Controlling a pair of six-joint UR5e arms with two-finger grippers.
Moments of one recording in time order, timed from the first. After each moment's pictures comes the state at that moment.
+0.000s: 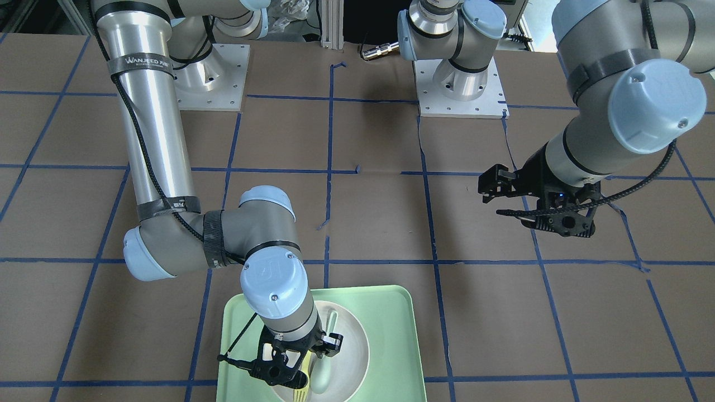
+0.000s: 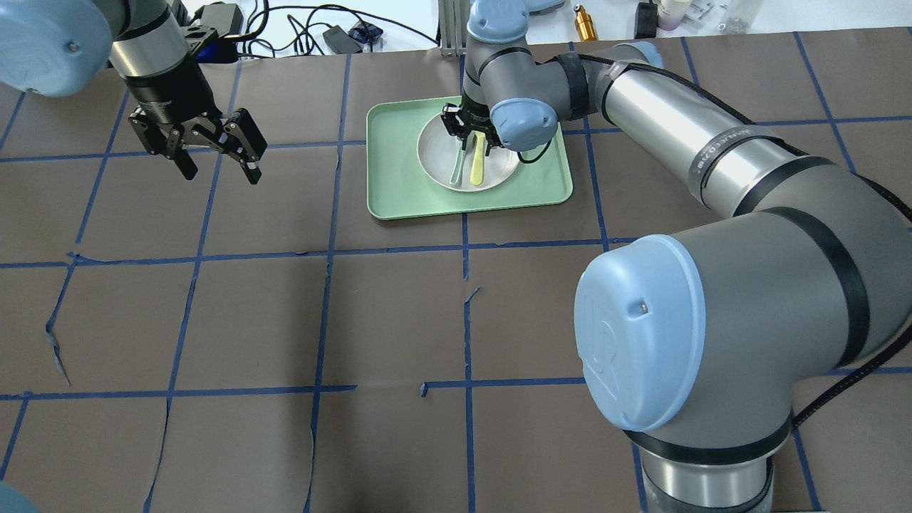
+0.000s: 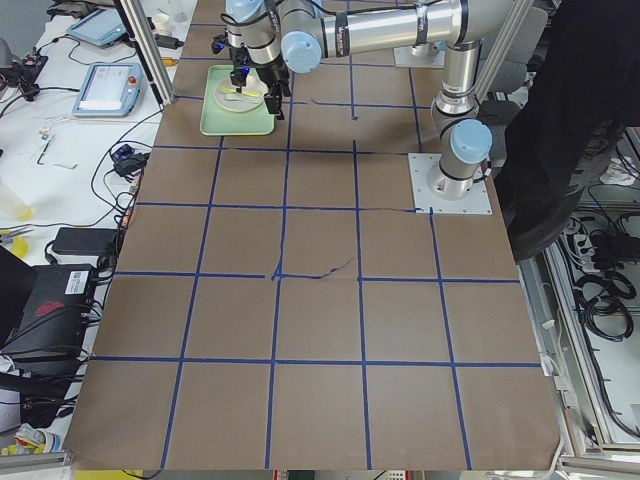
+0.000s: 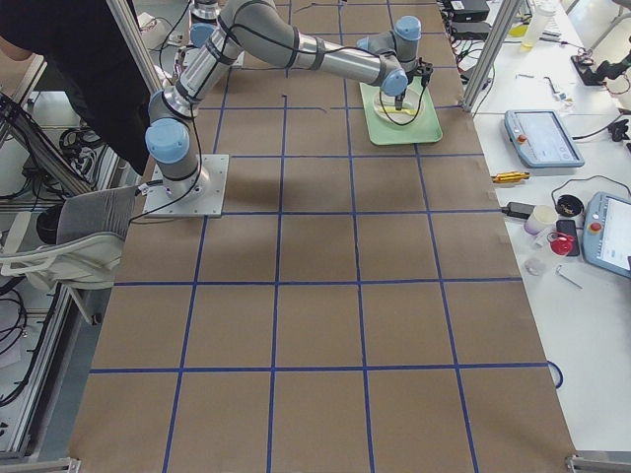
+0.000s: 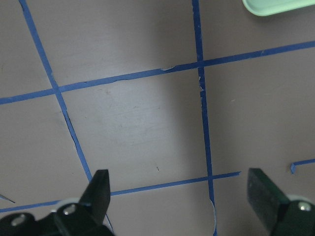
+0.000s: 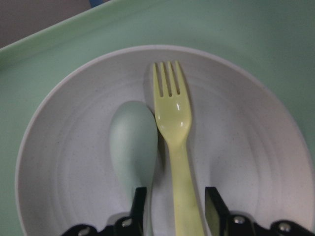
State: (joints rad) left arm -1.46 -1.81 -1.45 -1.66 1.59 0.26; right arm 1.82 -0.75 1.19 -2.14 -1.50 0.52
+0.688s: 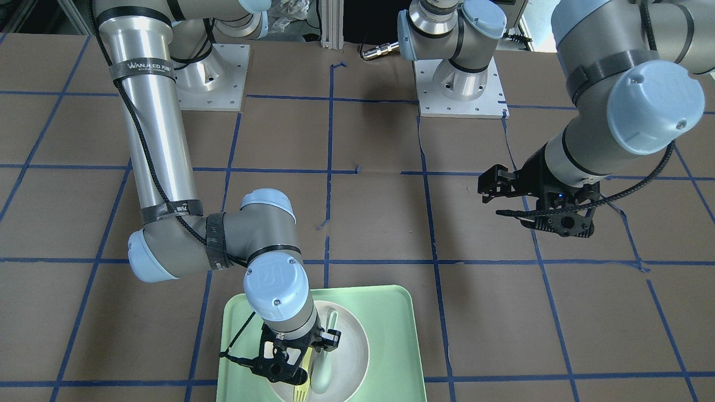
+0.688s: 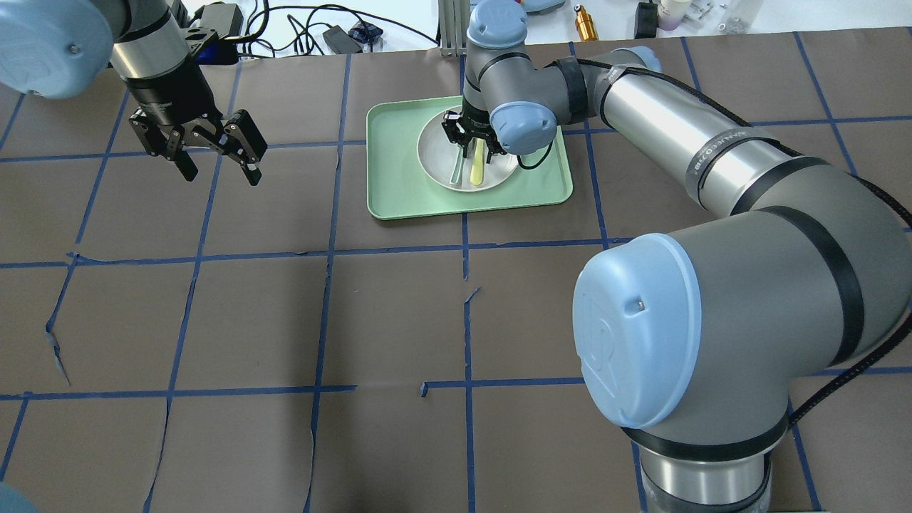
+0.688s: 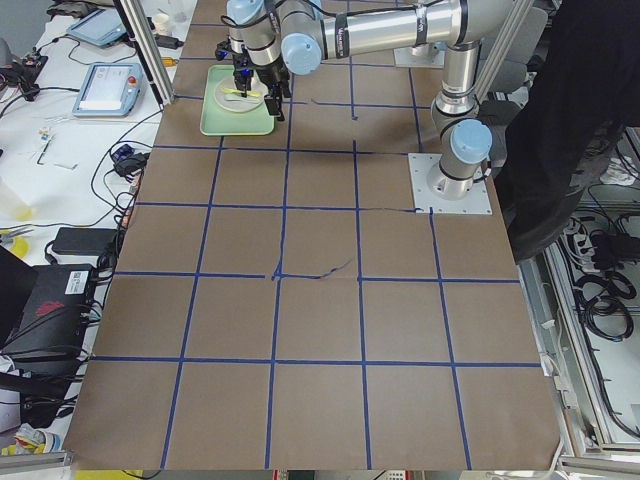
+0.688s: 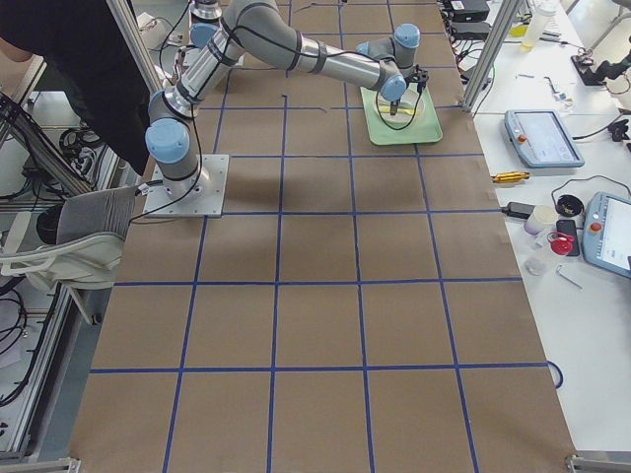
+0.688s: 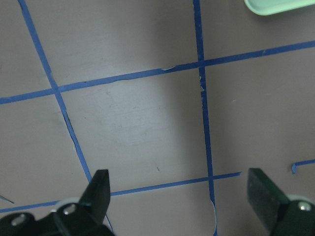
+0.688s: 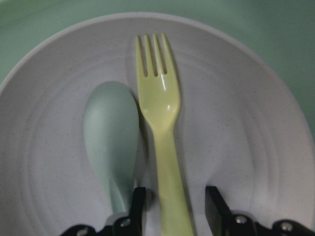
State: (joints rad) left arm -1.46 -1.81 -1.45 -1.66 1.59 0.26; right arm 1.82 -0.75 1.21 -2.12 -1.51 0.51
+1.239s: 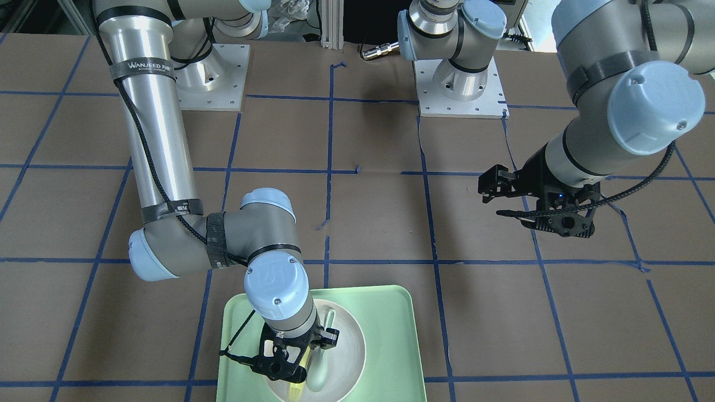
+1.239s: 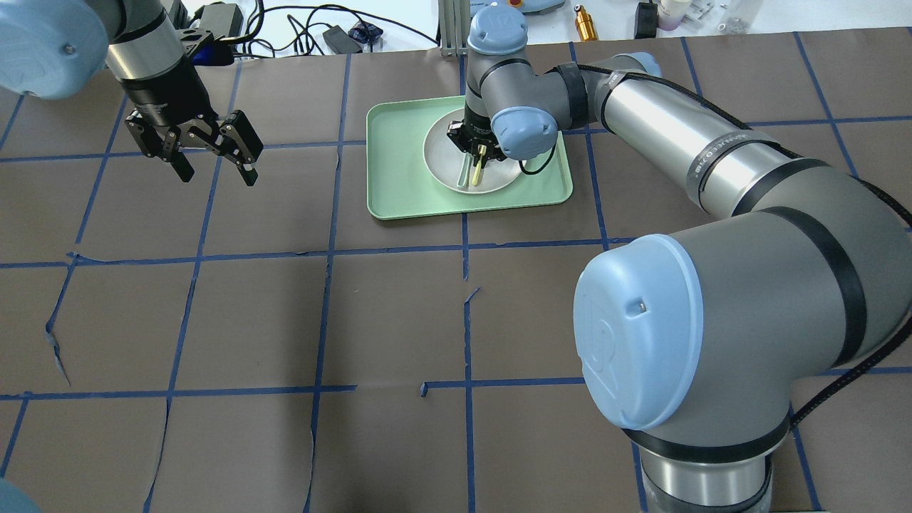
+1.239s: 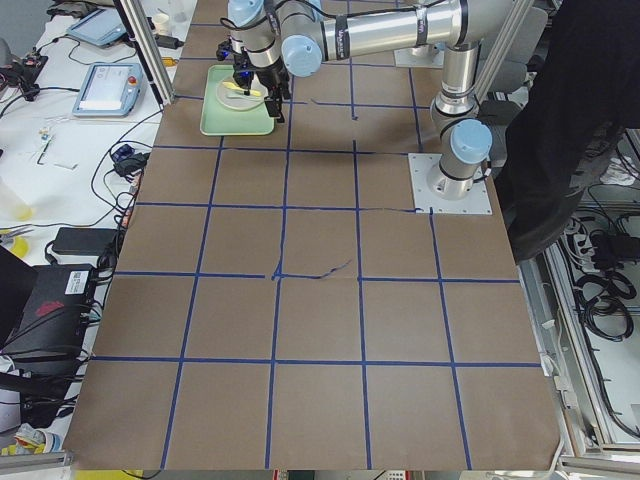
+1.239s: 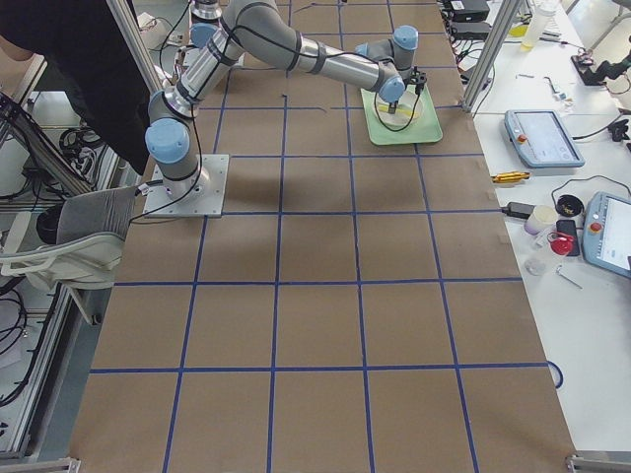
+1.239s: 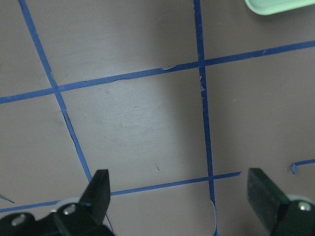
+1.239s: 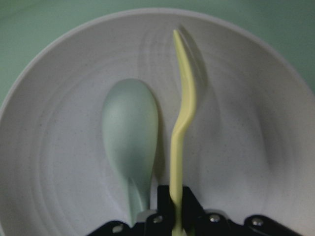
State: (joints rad) left arm -1.44 -1.81 -1.45 -1.66 1.59 0.27; right arm 1.82 -0.75 1.21 -2.12 -1.51 0.51
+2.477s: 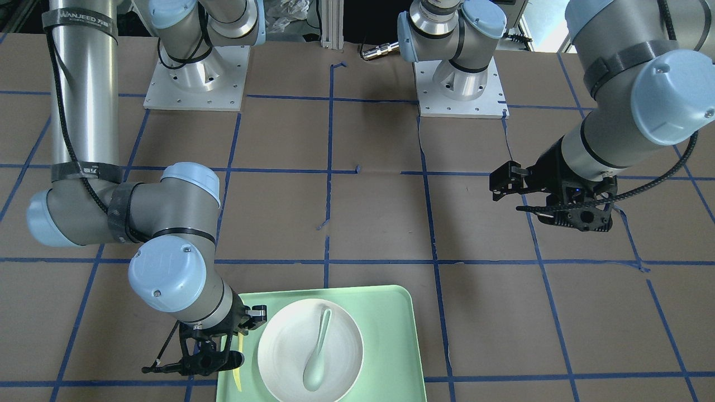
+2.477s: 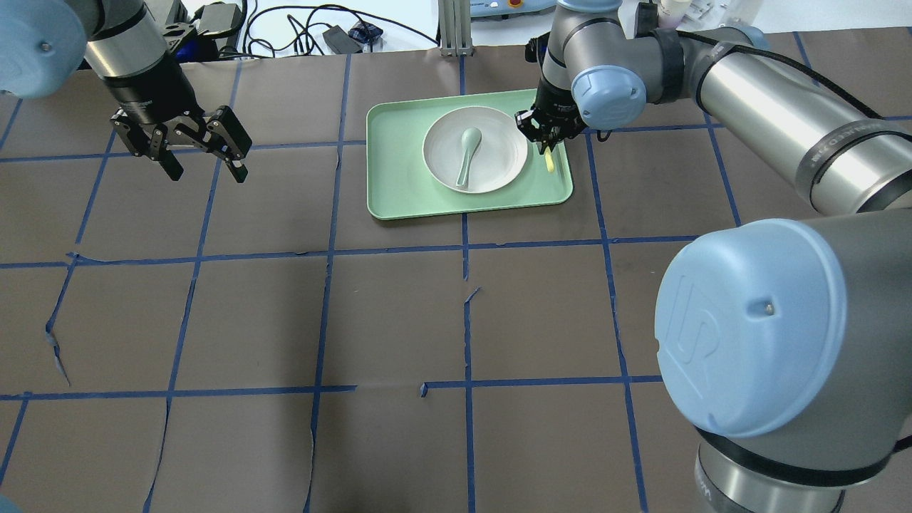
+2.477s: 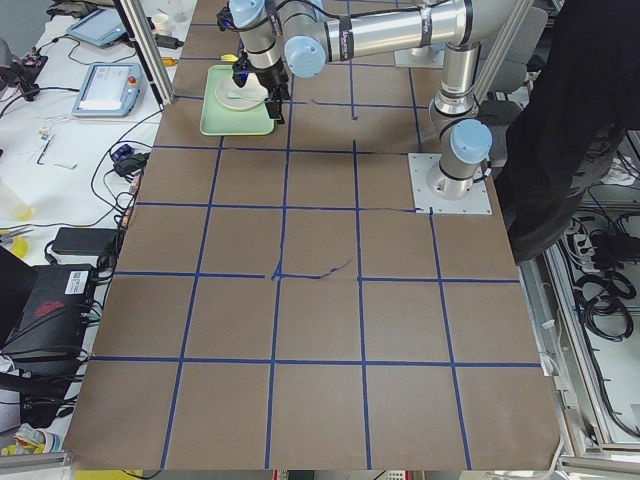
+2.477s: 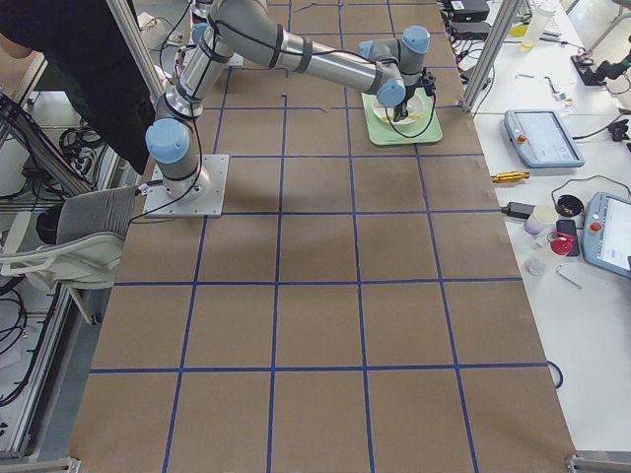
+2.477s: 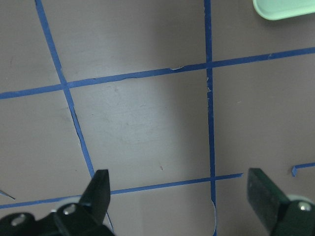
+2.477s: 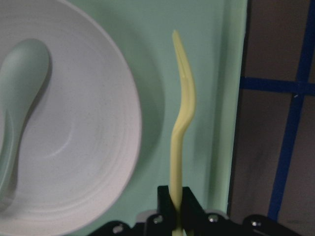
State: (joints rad) left arm -1.42 -1.79 -1.46 -1.66 1.58 0.26; right arm 1.66 -0.89 1.33 -2.02 -1.50 -0.03
